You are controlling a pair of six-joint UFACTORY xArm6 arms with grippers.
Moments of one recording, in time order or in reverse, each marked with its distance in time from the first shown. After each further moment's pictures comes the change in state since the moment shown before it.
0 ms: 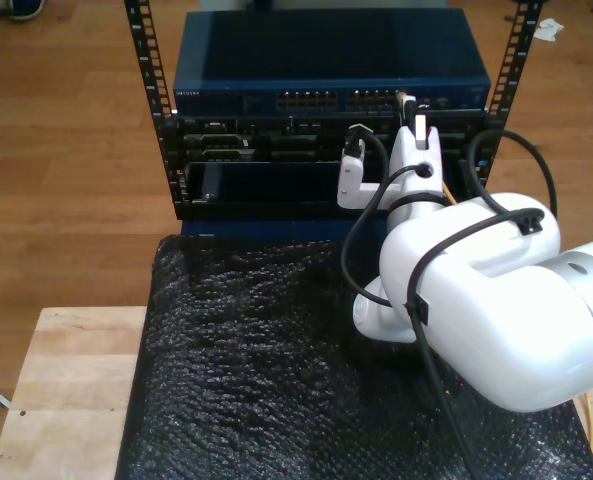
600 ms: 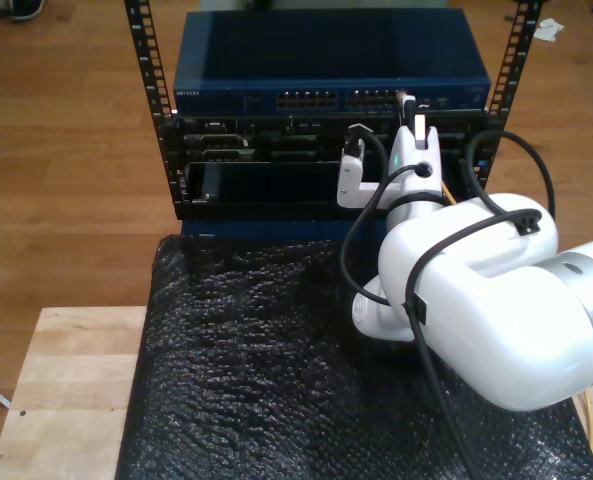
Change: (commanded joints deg) left arm 0.0 0.0 0.0 0.0 -0.1 0.0; right arm -0.1 0.8 -0.8 0.0 0.1 0.0
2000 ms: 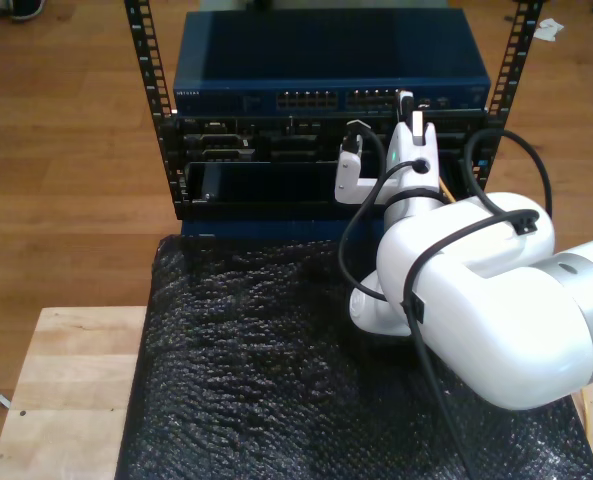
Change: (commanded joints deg) left arm 0.0 0.1 0.0 0.0 0.0 0.0; right arm -0.4 1.0 -2.4 -0.1 0.4 0.0
